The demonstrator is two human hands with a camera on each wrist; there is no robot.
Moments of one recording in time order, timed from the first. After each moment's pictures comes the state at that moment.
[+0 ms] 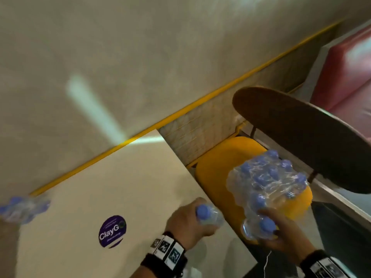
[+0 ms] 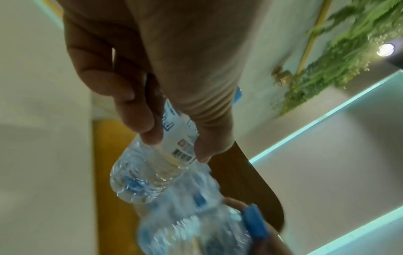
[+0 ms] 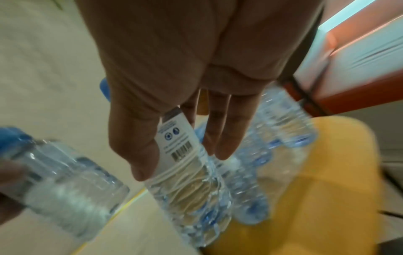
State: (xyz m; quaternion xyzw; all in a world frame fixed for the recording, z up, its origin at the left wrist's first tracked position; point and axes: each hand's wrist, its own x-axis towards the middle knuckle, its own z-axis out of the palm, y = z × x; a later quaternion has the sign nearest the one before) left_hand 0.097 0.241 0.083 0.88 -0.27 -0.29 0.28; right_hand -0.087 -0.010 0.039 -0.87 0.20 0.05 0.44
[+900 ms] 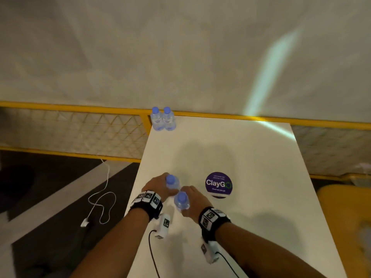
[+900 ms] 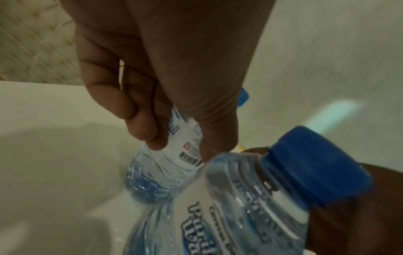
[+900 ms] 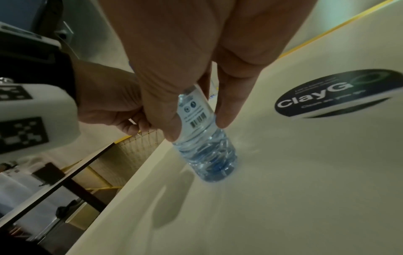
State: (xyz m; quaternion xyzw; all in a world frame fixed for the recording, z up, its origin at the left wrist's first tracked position) left_hand 0.159 0.743 -0.017 0.93 0.13 -0.20 0.28; right_hand 0.146 0.551 -0.026 -0.90 -0.19 0.25 0.31
